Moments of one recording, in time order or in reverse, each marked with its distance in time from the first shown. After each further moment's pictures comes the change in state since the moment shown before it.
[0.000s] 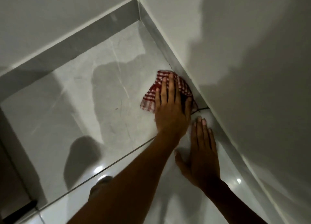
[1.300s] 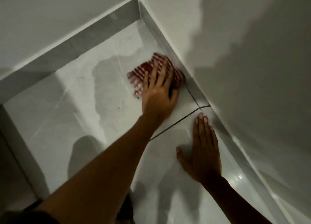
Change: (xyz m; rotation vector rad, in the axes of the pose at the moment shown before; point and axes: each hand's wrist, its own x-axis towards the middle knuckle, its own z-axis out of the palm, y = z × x) left_hand 0.044 -0.045 -0.040 0.042 -0.053 0.206; right_hand 0.001 0.003 0.004 0.007 -0.014 0.020
